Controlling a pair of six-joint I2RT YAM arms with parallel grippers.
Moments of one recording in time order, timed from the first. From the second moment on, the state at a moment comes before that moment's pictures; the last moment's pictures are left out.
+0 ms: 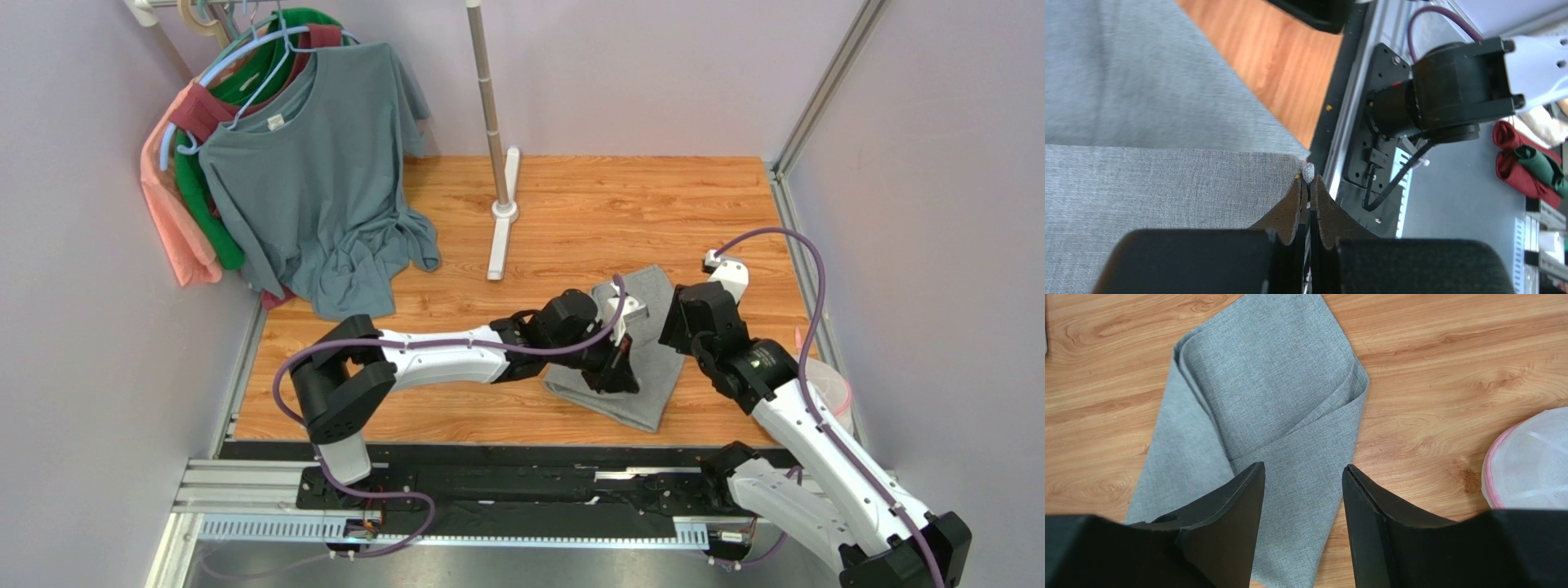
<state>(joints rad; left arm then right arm) -1.10 1.75 1.10 0.16 0.44 -0.41 0.49 0.82 0.75 -0.66 0.45 0.54</state>
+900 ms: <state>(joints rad) -1.17 1.87 1.19 0.07 0.21 -0.29 0.49 0.79 0.72 -0.67 0.44 0.54</state>
